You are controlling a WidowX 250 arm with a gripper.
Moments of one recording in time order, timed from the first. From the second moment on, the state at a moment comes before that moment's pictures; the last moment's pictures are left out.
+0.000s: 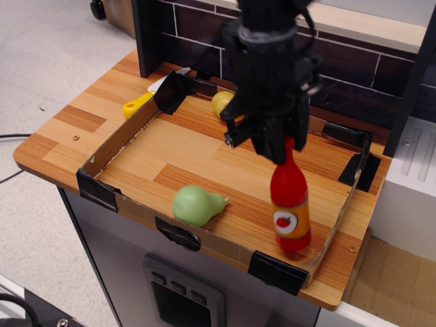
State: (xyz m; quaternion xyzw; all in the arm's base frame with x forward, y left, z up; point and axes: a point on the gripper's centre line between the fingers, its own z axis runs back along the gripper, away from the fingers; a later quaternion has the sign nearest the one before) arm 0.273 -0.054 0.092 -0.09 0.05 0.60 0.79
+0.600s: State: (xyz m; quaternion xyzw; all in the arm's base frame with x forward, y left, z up) arm 0.302 -0.043 0.073 -0.15 0.08 0.64 0.75
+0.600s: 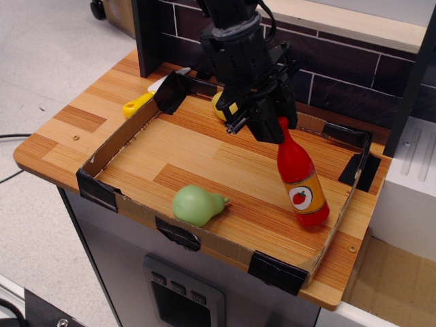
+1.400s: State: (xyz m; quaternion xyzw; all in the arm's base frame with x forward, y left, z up) arm 0.315 -0.020 0.034 0.04 -0.14 0.64 0.76
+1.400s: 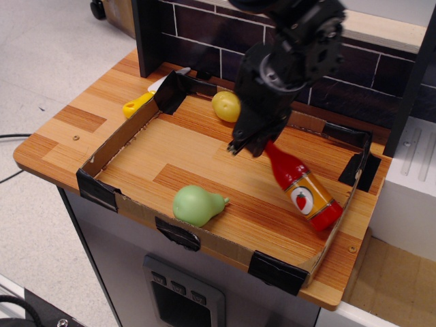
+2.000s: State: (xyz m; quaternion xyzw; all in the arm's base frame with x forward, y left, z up) arm 0.321 0.008 0.028 -0.01 -0.07 0.66 0.75
